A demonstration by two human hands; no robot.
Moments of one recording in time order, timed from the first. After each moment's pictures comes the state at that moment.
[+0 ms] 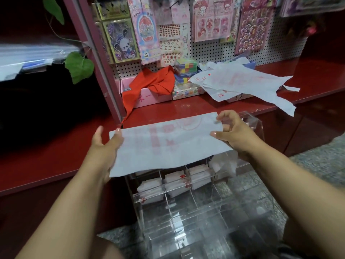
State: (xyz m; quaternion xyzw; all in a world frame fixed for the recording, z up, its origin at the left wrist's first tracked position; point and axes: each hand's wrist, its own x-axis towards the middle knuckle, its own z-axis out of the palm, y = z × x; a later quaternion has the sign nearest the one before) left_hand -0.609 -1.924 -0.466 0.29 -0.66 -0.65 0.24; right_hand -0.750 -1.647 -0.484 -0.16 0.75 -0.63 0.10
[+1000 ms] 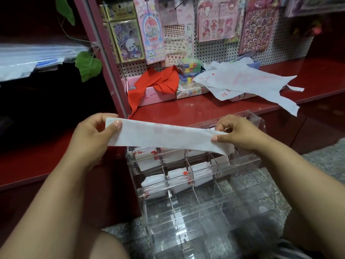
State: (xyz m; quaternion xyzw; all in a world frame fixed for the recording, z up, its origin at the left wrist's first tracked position) left_hand -0.584 -1.941 -0.429 0.17 -0.83 -0.44 0.30; right_hand -0.747 -1.640 -0.468 -0.28 0.87 -0.41 0.04
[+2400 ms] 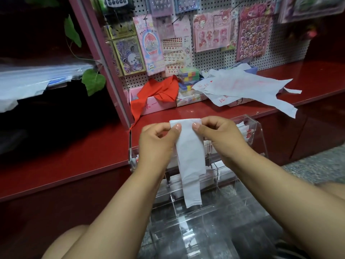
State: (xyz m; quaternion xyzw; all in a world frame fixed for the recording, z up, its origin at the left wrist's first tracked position) left_hand -0.615 -1.814 -0.435 0.13 -0.74 -0.59 0.30; right_hand -0.684 -1.679 -0.447 -0.23 0.63 -0.74 0.04
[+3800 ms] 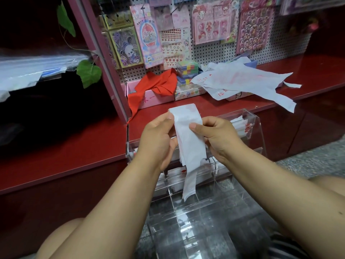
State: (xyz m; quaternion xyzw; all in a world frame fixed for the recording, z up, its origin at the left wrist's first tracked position) left_hand -0.620 -1.803 -0.429 0.09 -0.55 -0.82 0.17; right_hand -0.687 -1.687 -0.460 -0.13 0.57 -0.80 0.12
